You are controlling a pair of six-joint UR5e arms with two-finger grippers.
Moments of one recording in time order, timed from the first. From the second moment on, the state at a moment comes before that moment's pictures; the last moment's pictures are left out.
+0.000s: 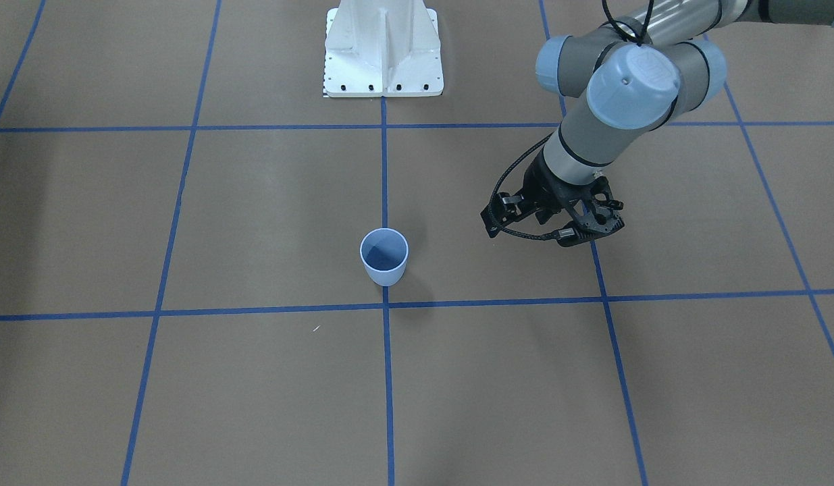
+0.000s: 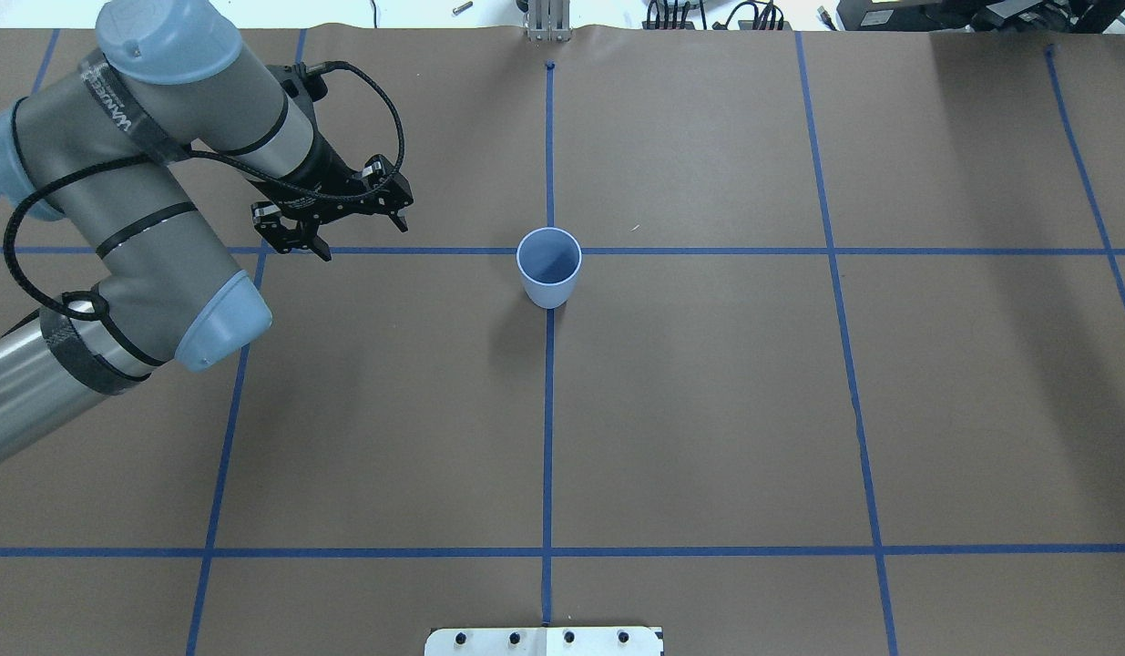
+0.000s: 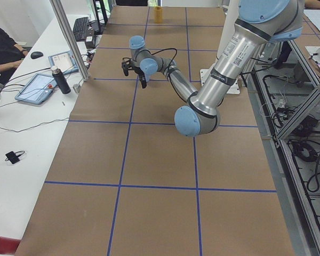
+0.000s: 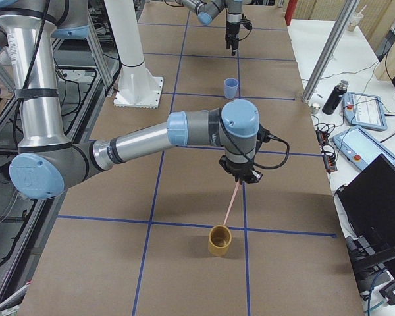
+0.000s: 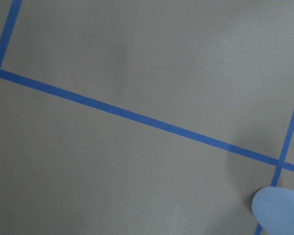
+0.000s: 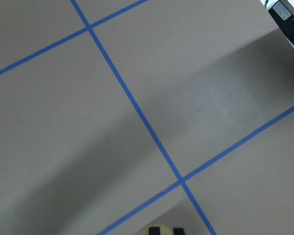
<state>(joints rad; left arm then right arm) -0.83 -2.16 -1.68 -1.67 -2.20 -1.34 1.71 -1.44 1.87 -1.91 2.44 -1.03</state>
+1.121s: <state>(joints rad) -0.89 -2.15 -1.68 -1.67 -2.24 -1.30 1.25 -0.94 2.03 -2.01 2.38 0.18</state>
